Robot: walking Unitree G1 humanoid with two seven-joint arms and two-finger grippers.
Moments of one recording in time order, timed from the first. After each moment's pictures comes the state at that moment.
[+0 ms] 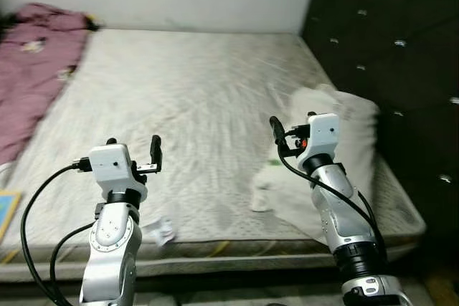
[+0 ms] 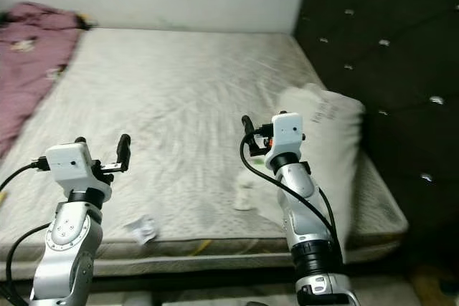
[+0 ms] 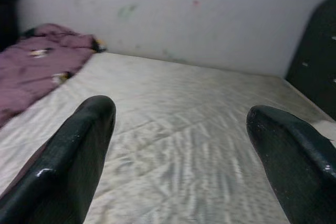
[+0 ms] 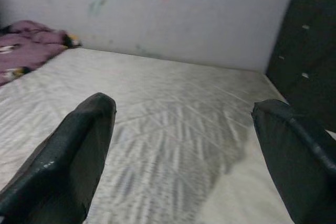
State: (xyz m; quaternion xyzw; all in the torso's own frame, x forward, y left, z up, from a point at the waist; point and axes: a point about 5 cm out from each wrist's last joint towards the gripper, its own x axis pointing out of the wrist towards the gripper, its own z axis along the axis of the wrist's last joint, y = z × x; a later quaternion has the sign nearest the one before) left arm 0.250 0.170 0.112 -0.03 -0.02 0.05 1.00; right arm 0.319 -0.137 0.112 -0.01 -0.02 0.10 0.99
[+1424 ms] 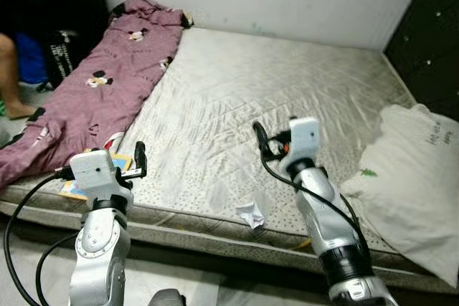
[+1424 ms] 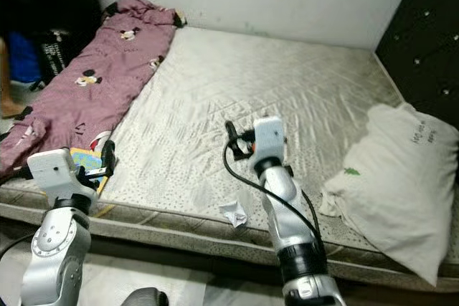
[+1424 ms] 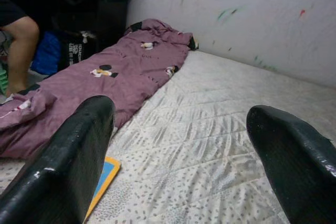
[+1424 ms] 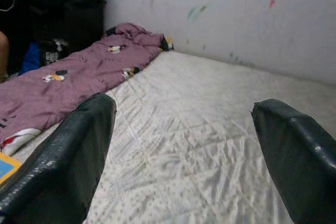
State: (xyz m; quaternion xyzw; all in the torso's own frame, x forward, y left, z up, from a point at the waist) left arm 0.243 0.186 0.105 -0.06 0.00 0.08 1.00; right arm 0.314 -0.120 0.102 0.00 -0.01 0.11 0.99
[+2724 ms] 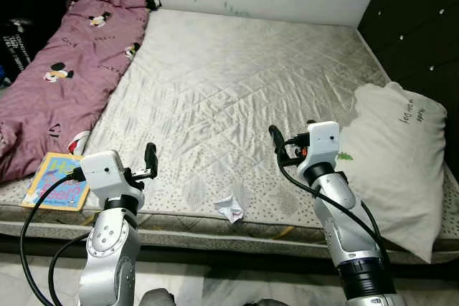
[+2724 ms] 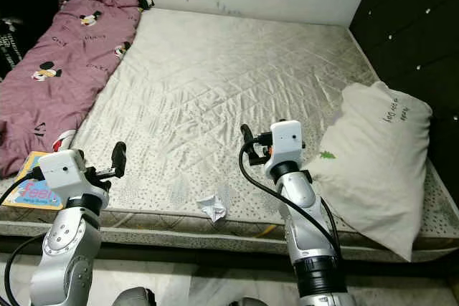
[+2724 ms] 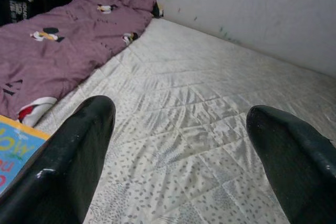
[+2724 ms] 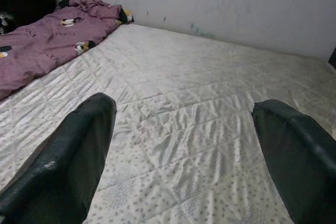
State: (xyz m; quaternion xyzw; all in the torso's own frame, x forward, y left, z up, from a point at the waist) left arm 0.243 0.171 0.102 -0.10 0.02 0.06 0.99; right arm 0.301 -0.141 0.109 -0.01 0.00 0.10 0.99
